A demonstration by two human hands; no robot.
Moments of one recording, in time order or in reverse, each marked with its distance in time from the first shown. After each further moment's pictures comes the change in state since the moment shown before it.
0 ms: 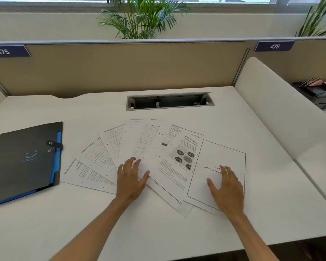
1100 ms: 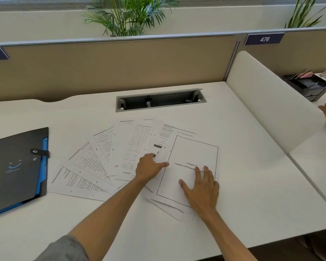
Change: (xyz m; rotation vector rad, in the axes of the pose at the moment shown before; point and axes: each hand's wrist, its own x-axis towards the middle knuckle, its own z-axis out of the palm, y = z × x) left_hand 0.071 0.083 0.023 -0.369 -0.321 -0.340; right_hand -0.002 -0.050 0.032 -0.144 -0.096 0.077
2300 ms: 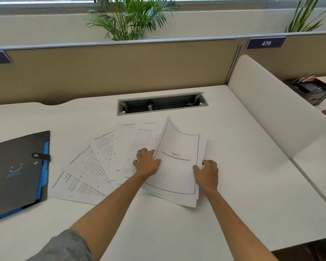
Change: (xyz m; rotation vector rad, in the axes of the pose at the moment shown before) left_hand 0.026 0.007 -0.010 0.139 0.027 0.005; right_hand 0.066 -0.016 -0.026 0.561 -0.064 0.255
